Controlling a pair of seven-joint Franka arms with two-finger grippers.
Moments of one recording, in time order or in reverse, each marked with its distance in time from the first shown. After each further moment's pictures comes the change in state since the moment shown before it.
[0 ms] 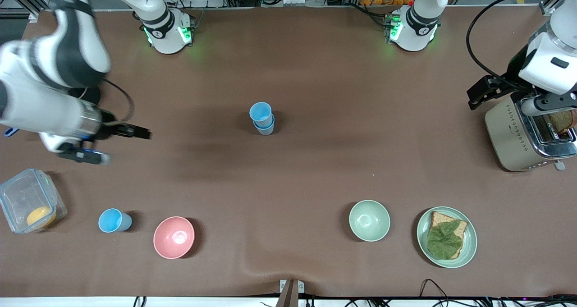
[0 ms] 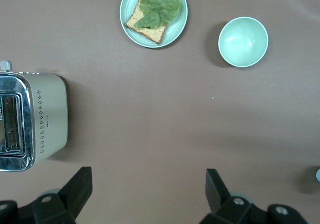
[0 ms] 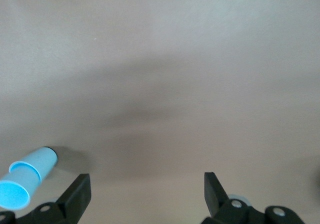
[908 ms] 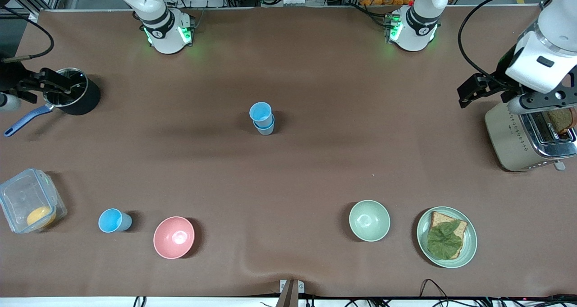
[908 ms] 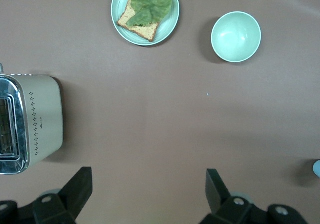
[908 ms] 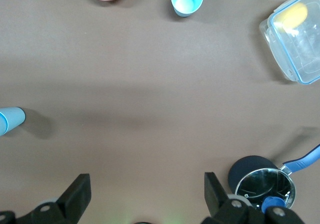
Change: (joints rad) left arm -0.374 -0.005 0.385 -0.008 -0.030 0.006 0.033; right arm -0.170 -0.145 0.079 0.150 -0.126 -0.205 -0.288
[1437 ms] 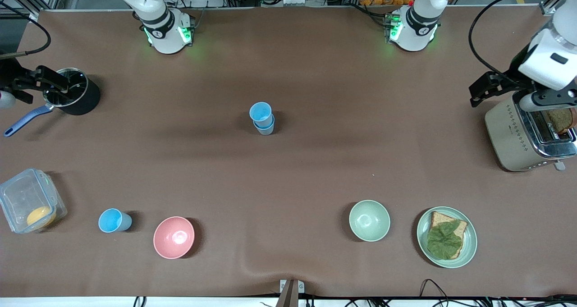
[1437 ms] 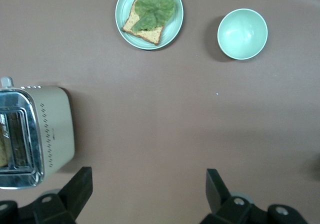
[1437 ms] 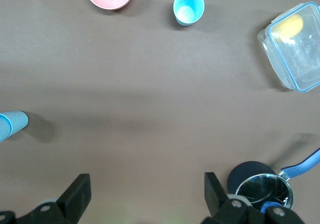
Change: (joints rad) left arm -0.057 -0.049 0.112 -0.075 0.000 0.049 0.135; right arm 0.000 0.002 0.009 0.024 0.000 0.002 0.000
